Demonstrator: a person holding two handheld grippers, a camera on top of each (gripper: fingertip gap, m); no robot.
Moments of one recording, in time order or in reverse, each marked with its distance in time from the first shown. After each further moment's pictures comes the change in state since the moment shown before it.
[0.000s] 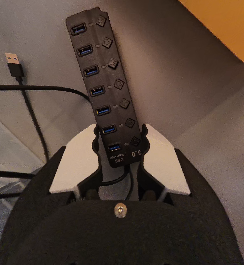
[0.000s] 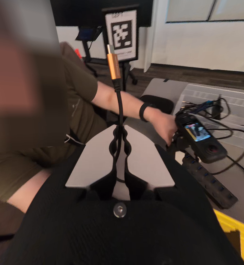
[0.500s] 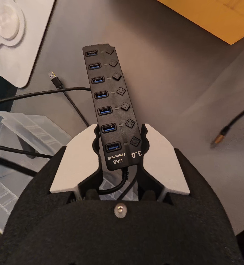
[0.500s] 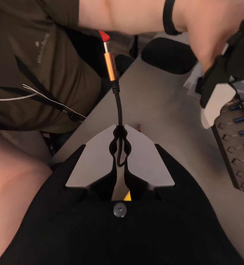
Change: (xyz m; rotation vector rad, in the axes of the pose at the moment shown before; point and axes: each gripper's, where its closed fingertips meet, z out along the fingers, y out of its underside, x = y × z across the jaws) left arm -0.055 0.007 -0.066 0.090 0.050 0.116; right arm 0.060 0.093 0.069 -0.347 -0.139 -0.033
